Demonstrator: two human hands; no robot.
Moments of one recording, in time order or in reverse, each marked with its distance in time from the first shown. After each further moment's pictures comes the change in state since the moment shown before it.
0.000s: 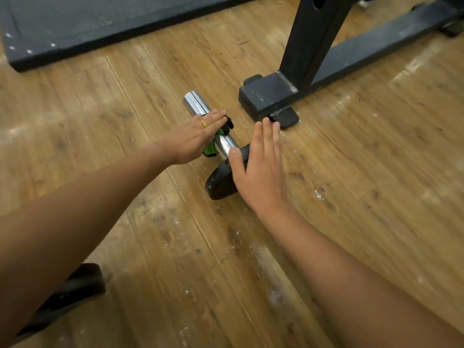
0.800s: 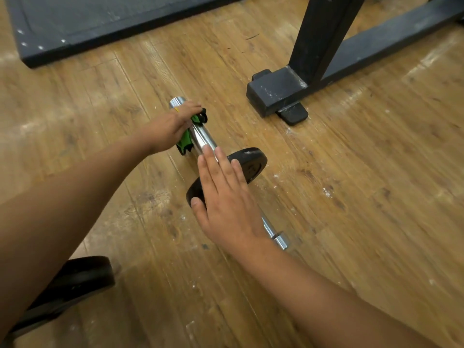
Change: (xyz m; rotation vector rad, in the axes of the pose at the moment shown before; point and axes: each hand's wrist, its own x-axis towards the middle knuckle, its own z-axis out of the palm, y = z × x) left_hand -0.034 -0.041 -0.020 -0.110 0.061 -0.185; right_hand -0.063 -0.043 0.027 -0.257 -0.091 -0.439
